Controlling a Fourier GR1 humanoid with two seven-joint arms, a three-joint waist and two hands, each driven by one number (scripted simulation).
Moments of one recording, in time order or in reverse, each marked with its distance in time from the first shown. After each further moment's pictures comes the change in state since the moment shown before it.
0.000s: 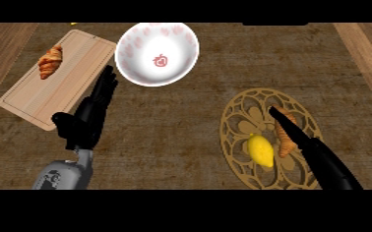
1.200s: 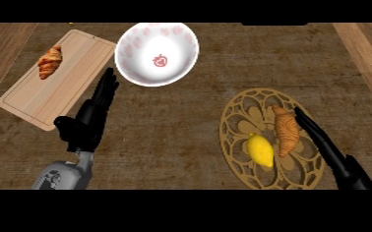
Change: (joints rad) left arm -0.006 0.074 -0.090 0.019 0.084 0.081 -0.049; right arm 0.107 -0.075 0.043 -0.175 -0.005 -0.341 -0.251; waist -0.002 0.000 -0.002
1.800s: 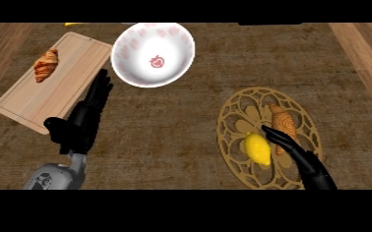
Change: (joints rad) left arm 0.018 0.048 -0.004 -0.014 0.046 0.012 -0.002; right arm -0.012 0.108 0.044 0.358 -0.199 -0.016 -0.522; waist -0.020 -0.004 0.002
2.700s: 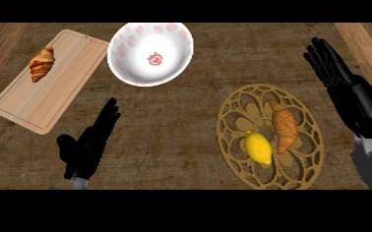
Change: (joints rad) left arm 0.142 0.012 -0.071 0.040 0.078 -0.062 0.001; right arm -0.447 -0.148 -0.274 0.215 -0.385 0.286 0.296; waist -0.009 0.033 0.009
